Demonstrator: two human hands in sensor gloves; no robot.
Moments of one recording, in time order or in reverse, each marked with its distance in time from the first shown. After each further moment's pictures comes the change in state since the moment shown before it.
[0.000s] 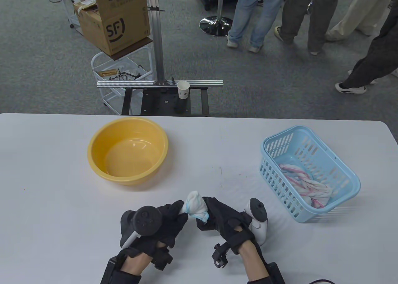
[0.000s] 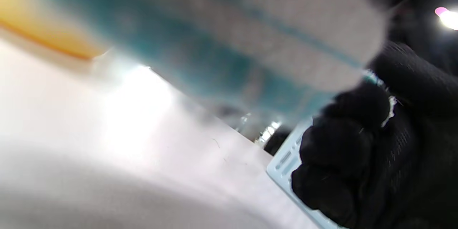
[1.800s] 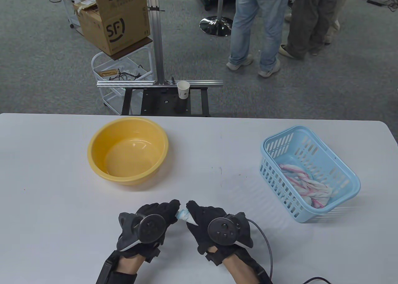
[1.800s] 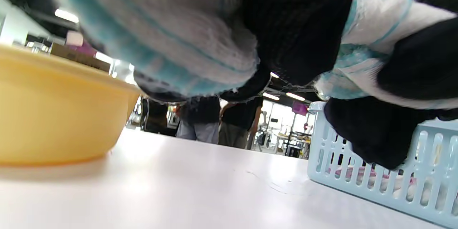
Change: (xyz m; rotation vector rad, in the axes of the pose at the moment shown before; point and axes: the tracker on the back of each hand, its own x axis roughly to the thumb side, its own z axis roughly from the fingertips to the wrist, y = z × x) left_hand 0.032 0.013 0.012 0.133 -0.225 -0.570; right_hand 0.044 0.059 0.014 -0.044 -0.355 1.003
